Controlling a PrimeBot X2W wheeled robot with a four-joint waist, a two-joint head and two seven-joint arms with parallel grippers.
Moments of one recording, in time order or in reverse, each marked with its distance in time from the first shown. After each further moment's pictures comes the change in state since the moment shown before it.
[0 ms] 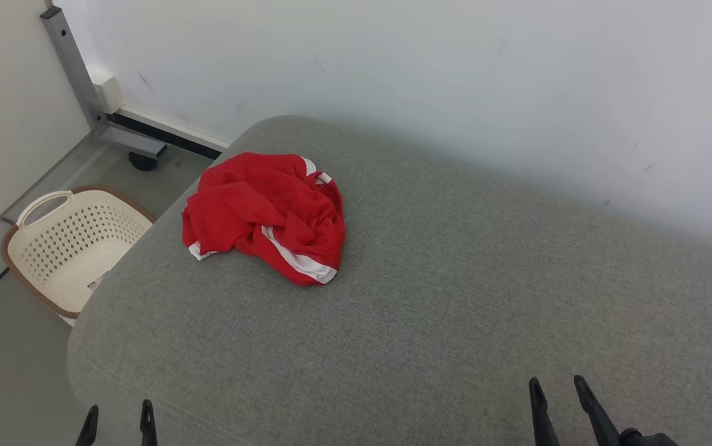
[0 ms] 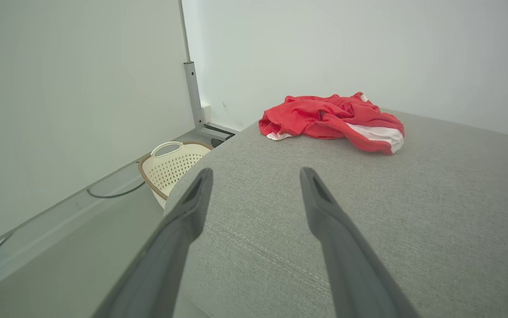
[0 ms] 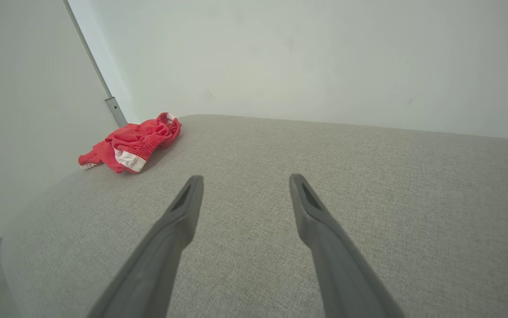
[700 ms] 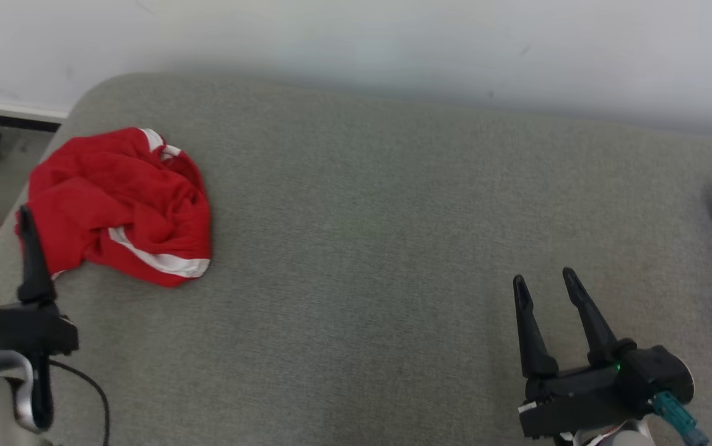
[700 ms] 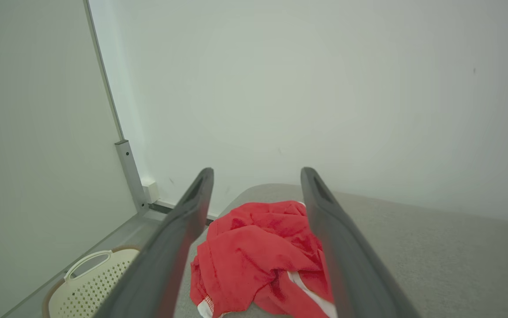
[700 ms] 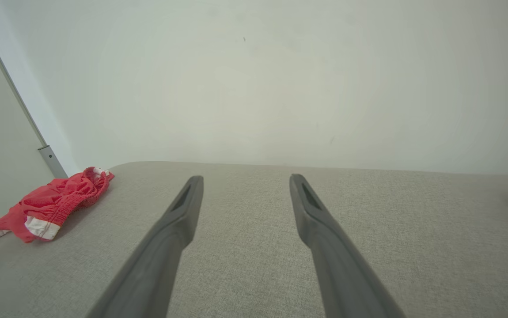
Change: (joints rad) left arm -0.514 0.154 0.082 0.208 -0.106 -0.008 0.000; right arm -0.199 0.001 0.030 -0.075 -0.064 0.000 0.000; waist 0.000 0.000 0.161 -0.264
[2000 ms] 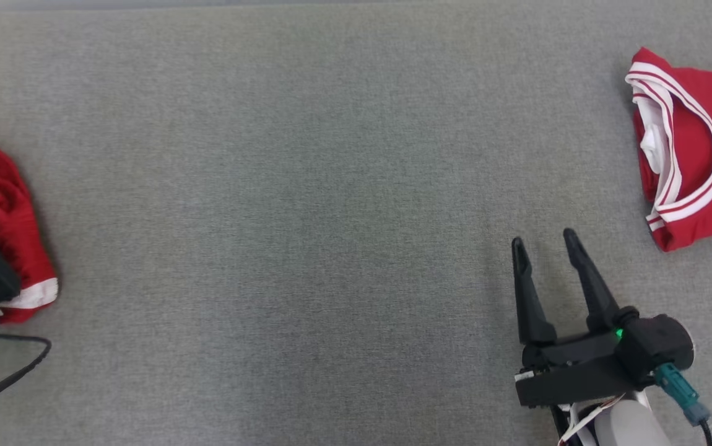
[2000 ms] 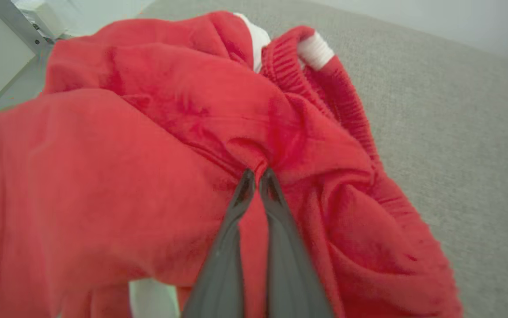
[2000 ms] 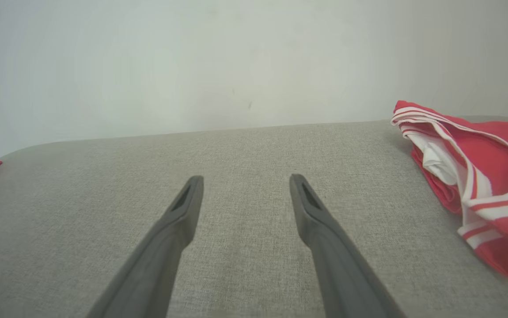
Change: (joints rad) left arm -0.453 0.199 -0.099 0.689 -0.203 0.008 0.327; right arm -0.103 -0.001 0.000 -0.019 -0.007 0.000 0.000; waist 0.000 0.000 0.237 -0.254
